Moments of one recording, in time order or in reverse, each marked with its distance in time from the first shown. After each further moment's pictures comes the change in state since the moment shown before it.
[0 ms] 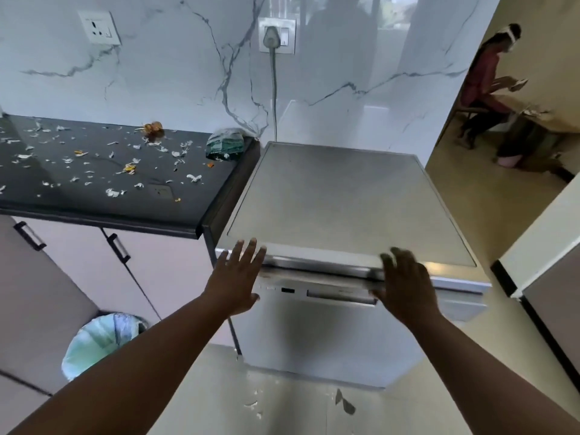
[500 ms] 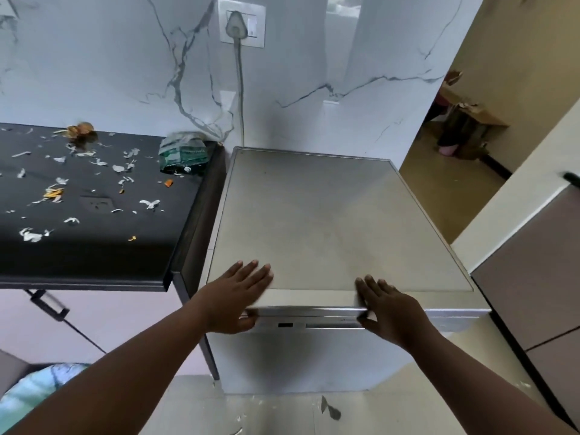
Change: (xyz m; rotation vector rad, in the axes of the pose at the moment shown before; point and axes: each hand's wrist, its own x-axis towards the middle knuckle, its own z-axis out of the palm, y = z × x) left_hand 0.118 -0.067 0.015 0.025 -0.060 0.592; right_hand 0.054 -0.022 0.007 -0.015 -0.132 -0.133
